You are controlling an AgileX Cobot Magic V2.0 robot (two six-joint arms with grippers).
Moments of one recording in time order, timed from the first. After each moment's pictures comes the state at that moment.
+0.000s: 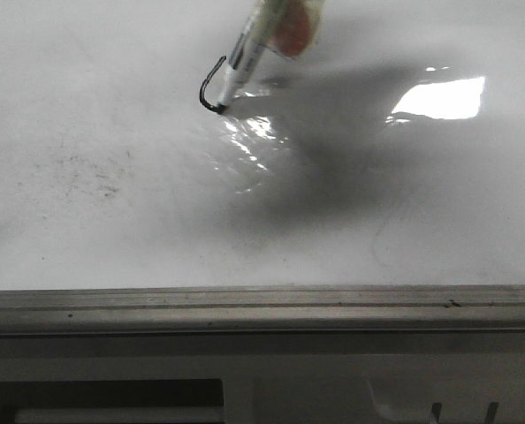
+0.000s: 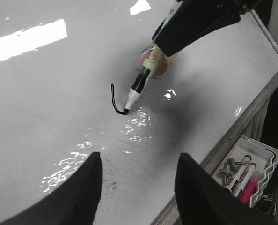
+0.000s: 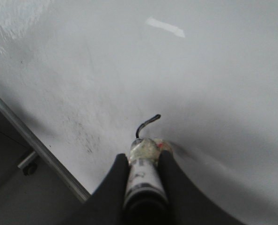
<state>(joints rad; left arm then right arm) -0.82 0.58 -0.33 0.45 0.00 -0.38 0.62 1.18 -1.04 0.13 0.55 -0.01</state>
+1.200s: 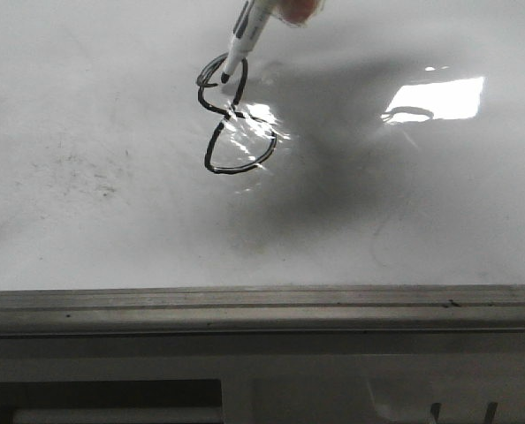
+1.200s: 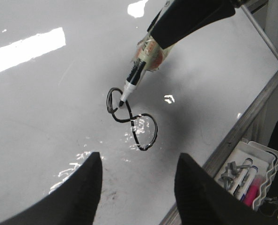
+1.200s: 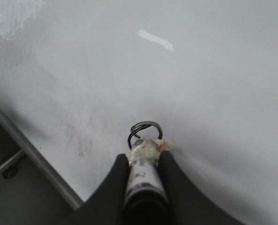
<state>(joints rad) -0.82 0.58 -0.33 0.49 -0.05 -0.38 0.69 1.16 -1.05 0.04 0.52 0.02</state>
